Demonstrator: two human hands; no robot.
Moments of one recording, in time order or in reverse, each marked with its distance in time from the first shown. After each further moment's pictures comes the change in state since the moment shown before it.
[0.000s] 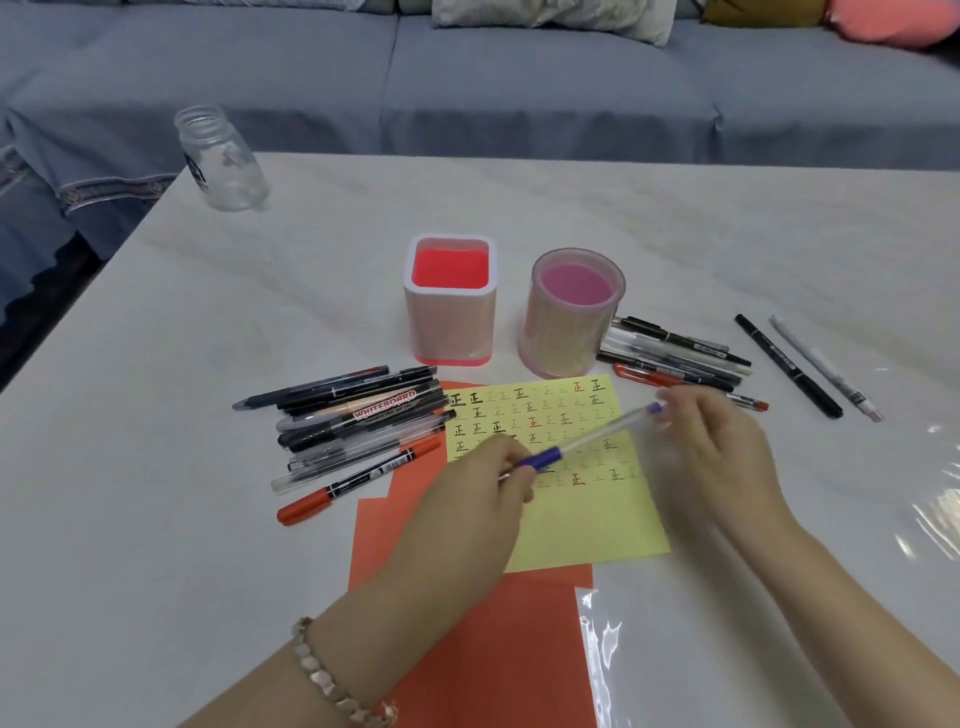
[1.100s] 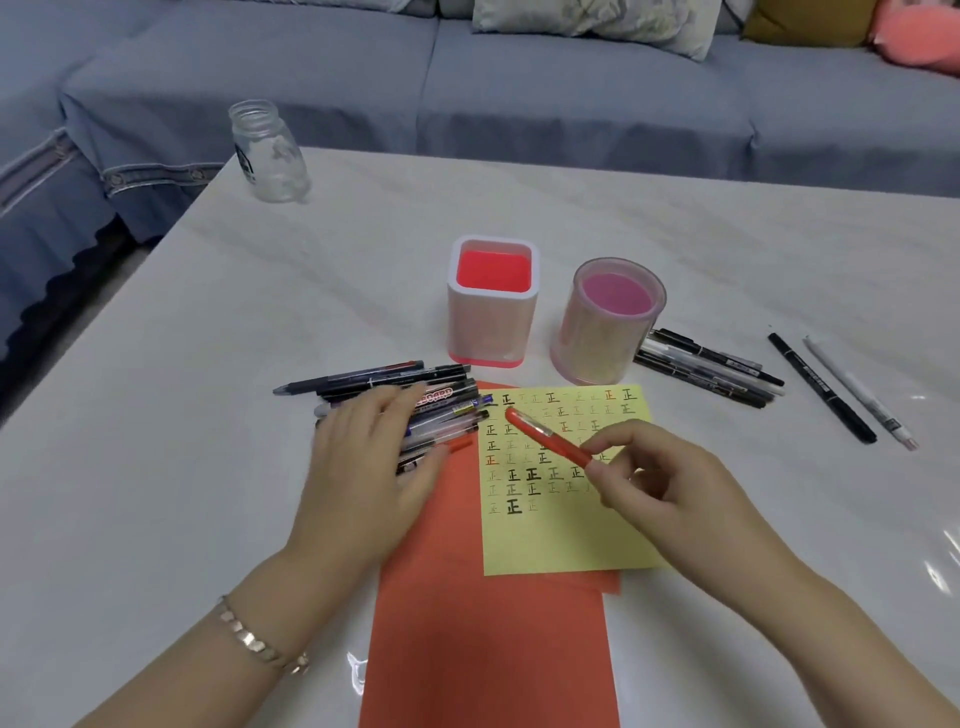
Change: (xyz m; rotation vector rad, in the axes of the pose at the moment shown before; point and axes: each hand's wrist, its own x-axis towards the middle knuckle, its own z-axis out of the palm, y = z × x) left_hand 0.009 -0.078 -0.062 0.575 0.471 0.354; right_hand -0.042 -0.057 0.016 0.014 -0.461 -0.108
